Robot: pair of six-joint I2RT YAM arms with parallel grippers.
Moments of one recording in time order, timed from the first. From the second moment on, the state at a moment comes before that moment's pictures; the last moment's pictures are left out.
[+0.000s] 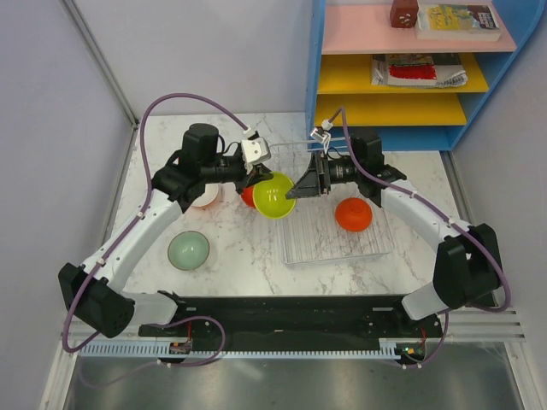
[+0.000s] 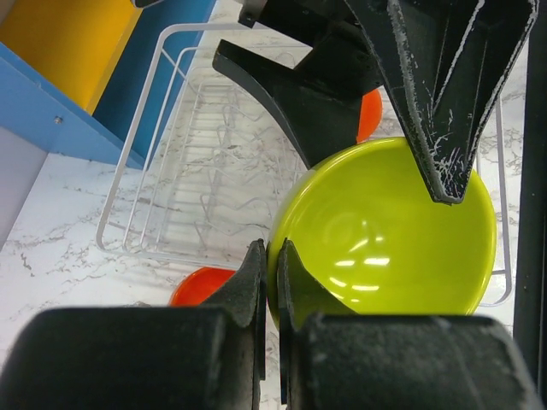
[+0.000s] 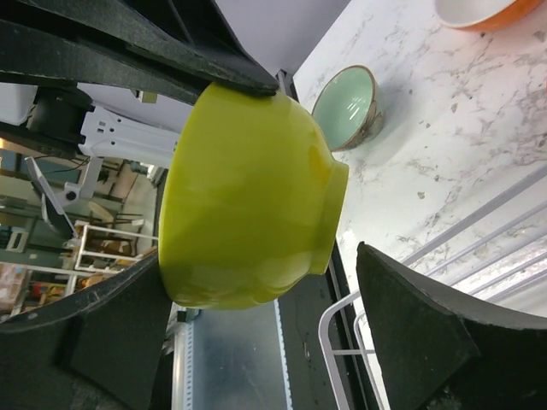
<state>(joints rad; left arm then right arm) -0.49 1.30 1.29 -0.43 0.69 0.52 0.40 1.49 1.13 -0.02 -1.13 0.58</state>
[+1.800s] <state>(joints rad) -0.25 1.47 1.19 -0.34 0.63 0.55 0.37 1.36 1.17 -0.38 -0.52 0.21</state>
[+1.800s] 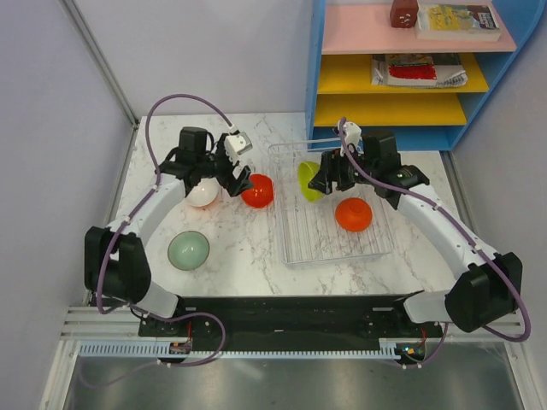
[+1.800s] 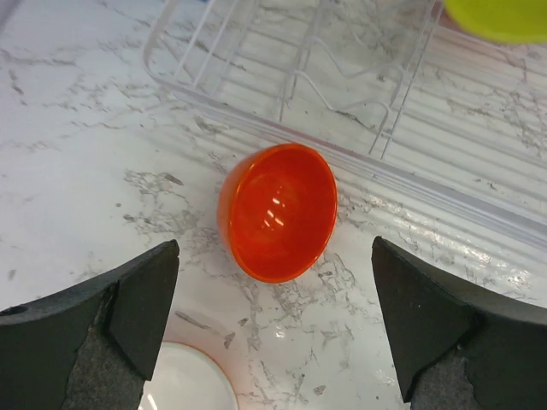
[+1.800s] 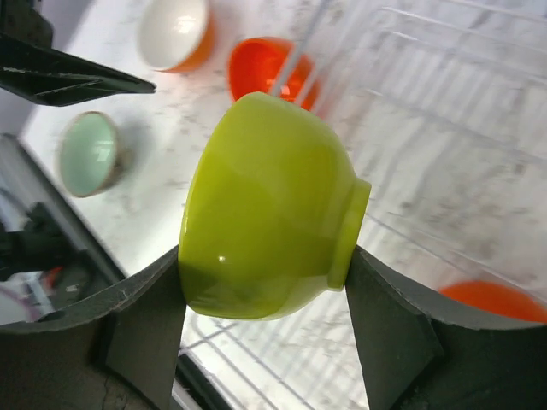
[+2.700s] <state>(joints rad) -0.25 1.80 1.20 -0.21 0.52 0.62 0.64 1.47 1.24 -0.71 0.16 -0.14</state>
